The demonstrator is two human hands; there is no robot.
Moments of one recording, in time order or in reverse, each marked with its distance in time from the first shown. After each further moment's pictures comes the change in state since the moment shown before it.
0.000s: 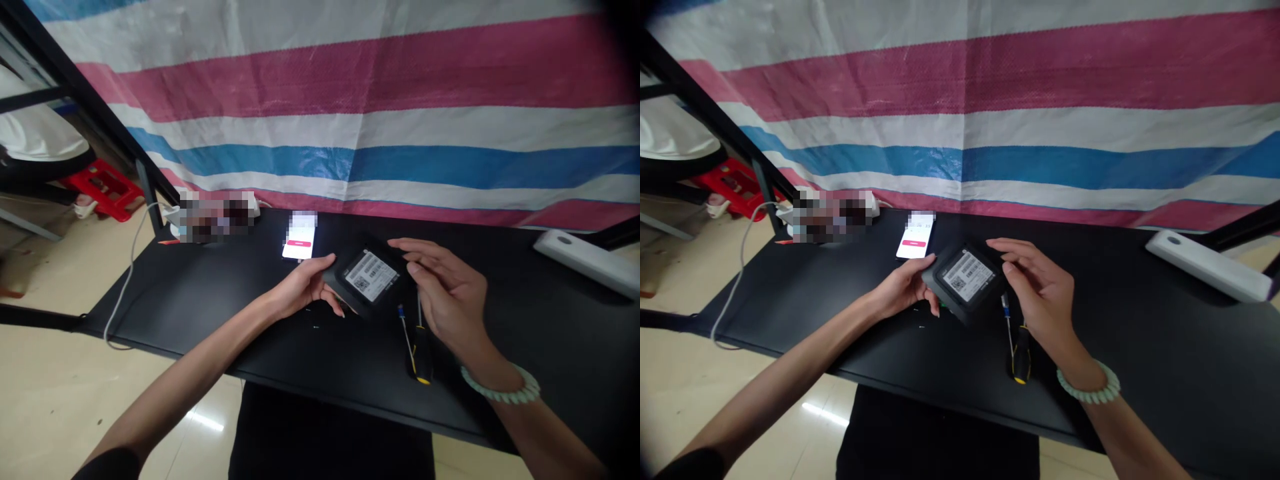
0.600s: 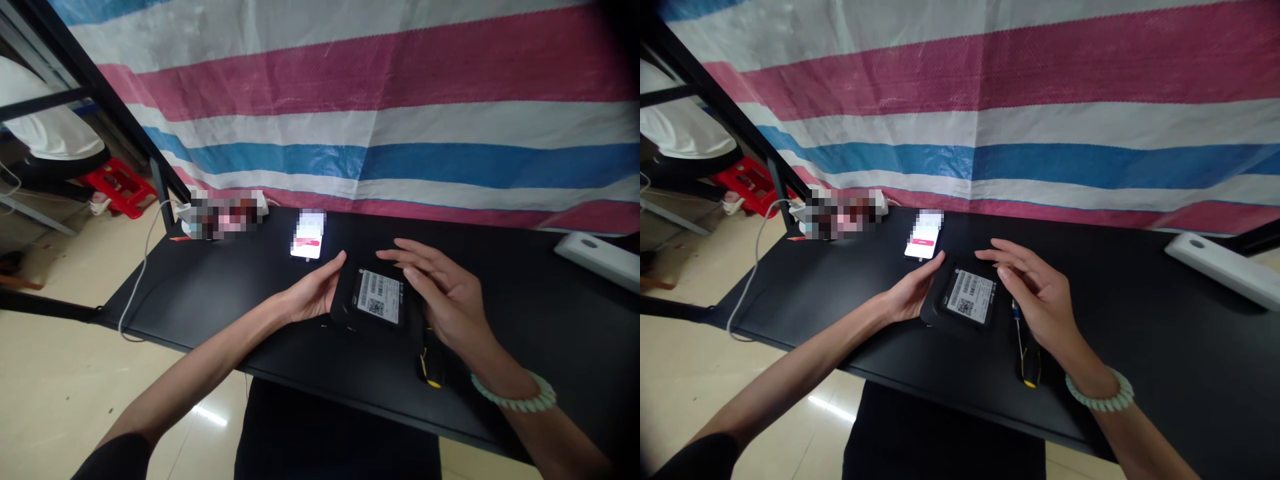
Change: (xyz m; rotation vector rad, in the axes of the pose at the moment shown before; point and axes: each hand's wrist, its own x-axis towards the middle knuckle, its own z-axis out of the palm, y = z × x) left_hand -0.003 -0.009 -0.002 -0.323 0.011 -0.225; right_hand -0.005 -0.001 0.002 0.115 -0.182 0.177
